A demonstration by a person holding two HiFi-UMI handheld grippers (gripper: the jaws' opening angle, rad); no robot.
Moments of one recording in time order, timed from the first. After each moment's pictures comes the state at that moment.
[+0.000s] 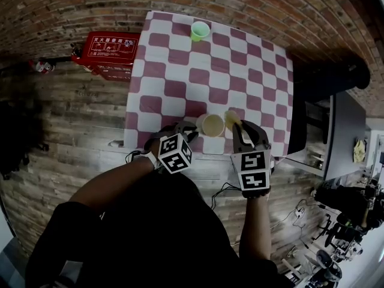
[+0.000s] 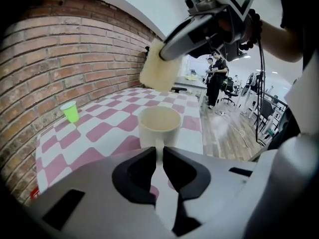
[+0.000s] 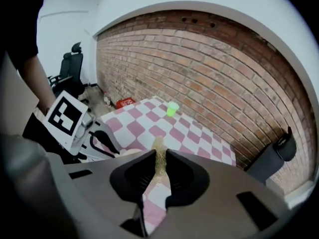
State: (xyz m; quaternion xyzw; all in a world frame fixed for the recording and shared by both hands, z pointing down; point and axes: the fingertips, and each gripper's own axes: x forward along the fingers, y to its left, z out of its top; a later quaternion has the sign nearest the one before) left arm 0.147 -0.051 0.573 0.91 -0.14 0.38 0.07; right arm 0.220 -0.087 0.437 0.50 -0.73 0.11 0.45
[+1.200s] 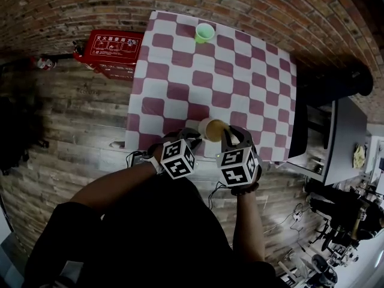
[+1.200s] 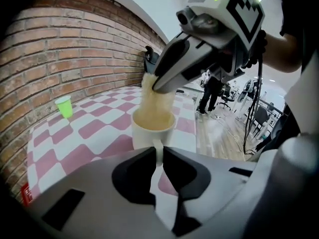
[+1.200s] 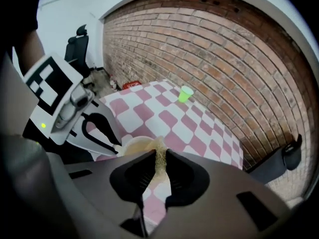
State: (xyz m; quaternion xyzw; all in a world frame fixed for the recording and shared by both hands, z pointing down) left arm 0.154 -0.040 0.575 0.92 -0.12 0.37 0.10; right arm 0.205 -0.084 0.503 0.45 -0.71 0.12 0.53
